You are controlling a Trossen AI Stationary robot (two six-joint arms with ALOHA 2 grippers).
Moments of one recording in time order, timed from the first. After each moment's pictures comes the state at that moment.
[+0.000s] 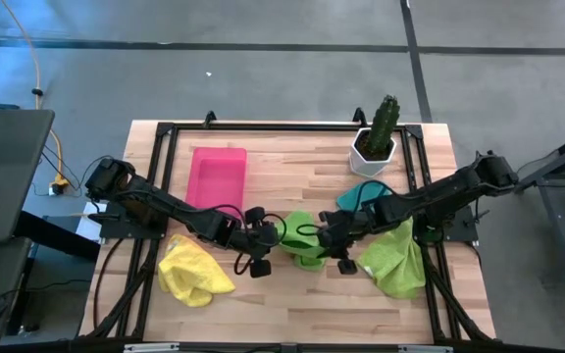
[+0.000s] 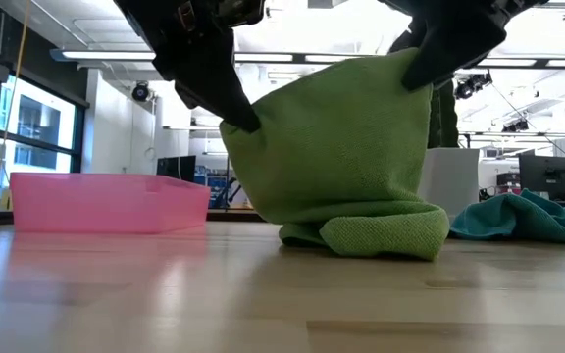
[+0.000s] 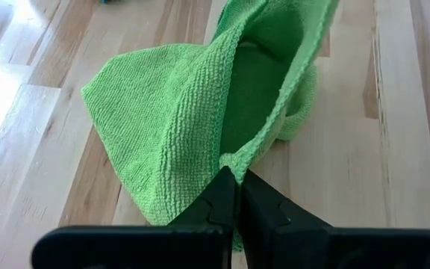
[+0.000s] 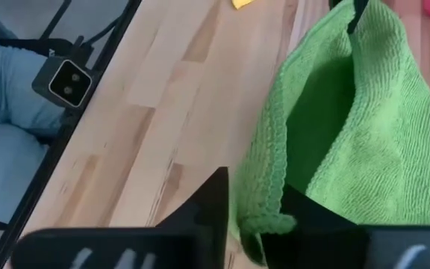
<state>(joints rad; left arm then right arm) -0.23 1.67 1.07 -0.31 -0.33 -0.36 0.26 1.45 0.90 -0.22 -0.17 0.10</state>
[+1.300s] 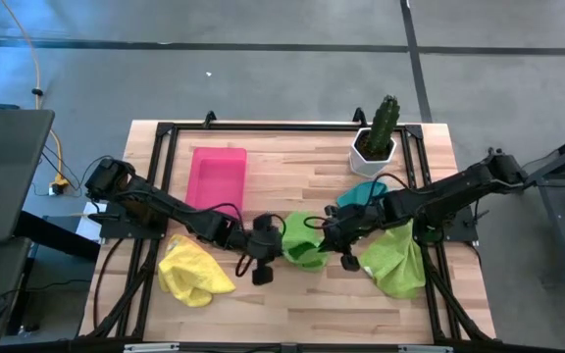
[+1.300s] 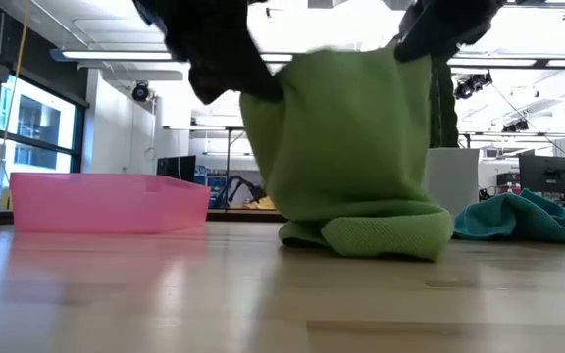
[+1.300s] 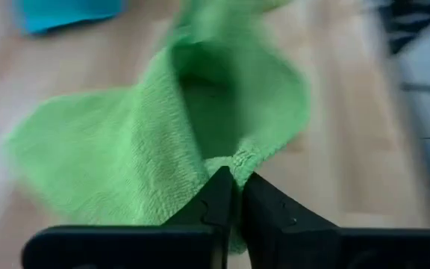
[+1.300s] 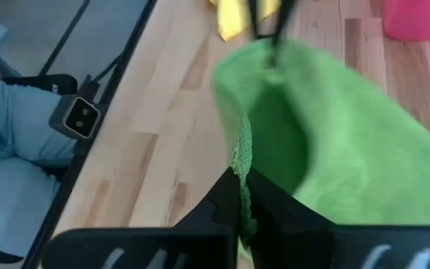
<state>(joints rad) -0.24 1.67 1.07 -0.14 -0.18 -0.37 0.26 1.35 0.90 -0.25 -0.13 0.18</state>
